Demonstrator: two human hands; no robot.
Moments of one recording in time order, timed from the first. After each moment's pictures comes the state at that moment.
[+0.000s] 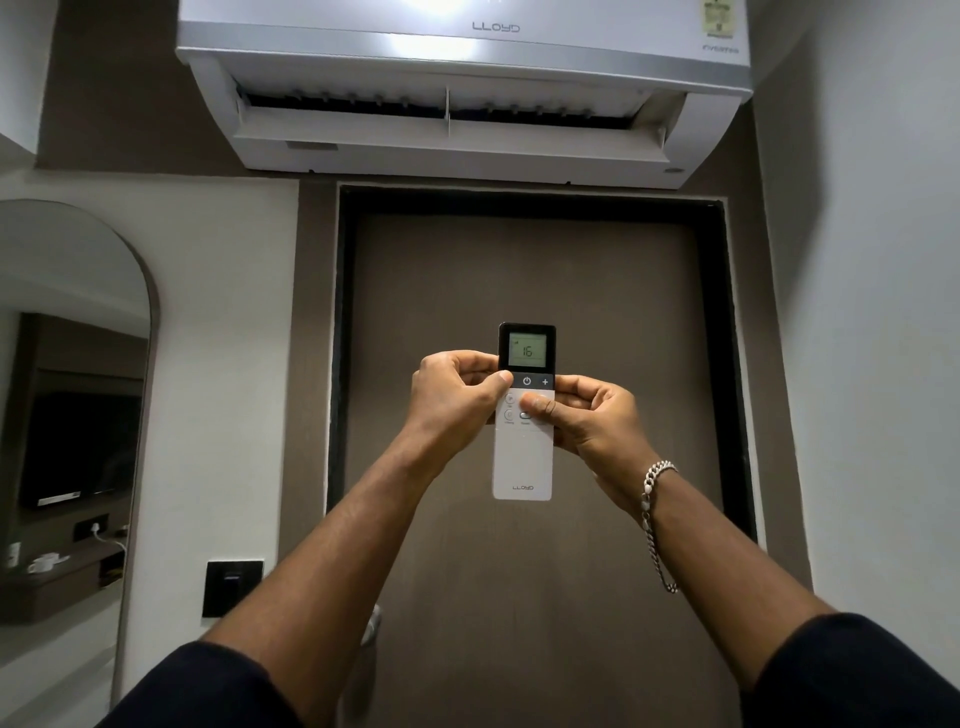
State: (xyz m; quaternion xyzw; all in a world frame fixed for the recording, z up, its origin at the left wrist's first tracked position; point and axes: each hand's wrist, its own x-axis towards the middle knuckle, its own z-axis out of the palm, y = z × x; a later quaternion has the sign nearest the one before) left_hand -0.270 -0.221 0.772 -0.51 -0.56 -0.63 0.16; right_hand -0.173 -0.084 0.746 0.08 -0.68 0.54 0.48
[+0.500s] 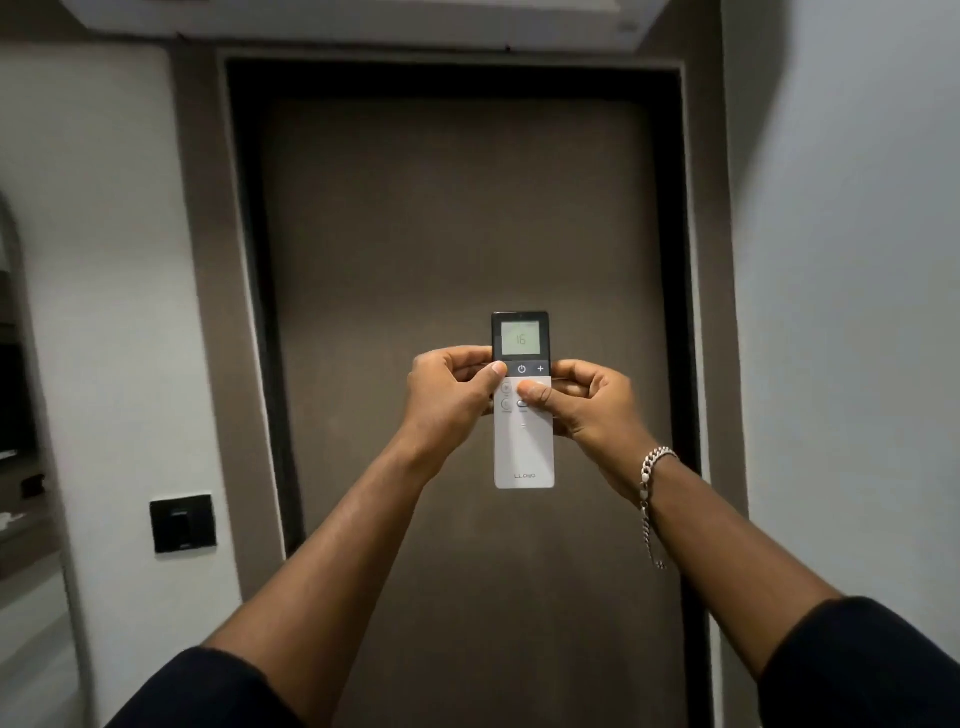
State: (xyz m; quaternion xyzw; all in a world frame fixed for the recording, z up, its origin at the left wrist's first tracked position) left_hand -0.262 -0.158 0.694 -0.50 -0.56 -0.65 0.02; right_hand -0.145 -0.052 0.667 -0.04 -0.67 0.55 0.49
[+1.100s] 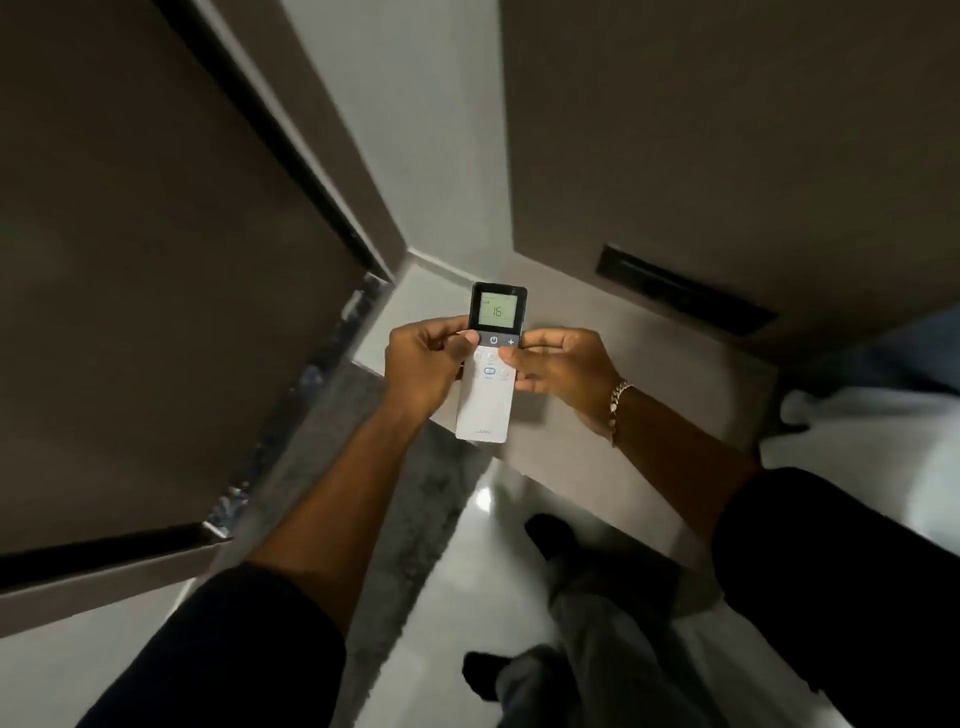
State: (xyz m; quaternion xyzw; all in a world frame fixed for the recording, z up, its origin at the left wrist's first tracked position) left_hand -0.030 0.027 0.128 -0.46 -0.66 -0.28 -0.52; right_hand 0.133 0.008 0.103 -0.61 -0.30 0.65 0.34
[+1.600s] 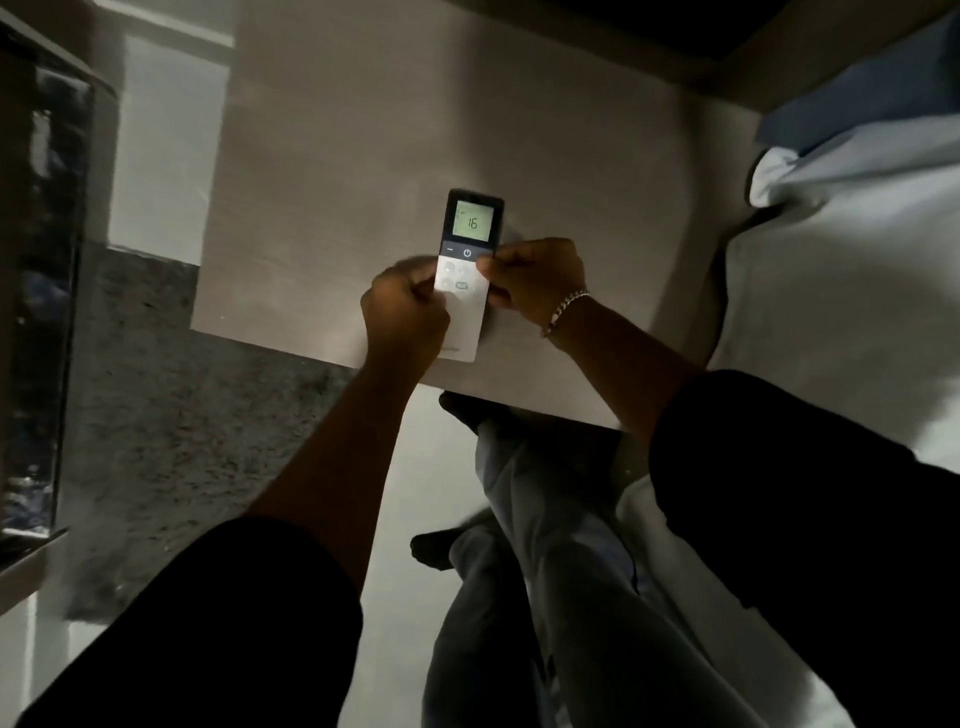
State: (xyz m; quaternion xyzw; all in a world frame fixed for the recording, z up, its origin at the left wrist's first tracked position) left_hand 0.075 -0.007 -0.140 -0.60 -0.66 -0.07 -0.45; right_hand 0.212 -0.027 -0.152 -0.80 -0.16 0.52 0.26
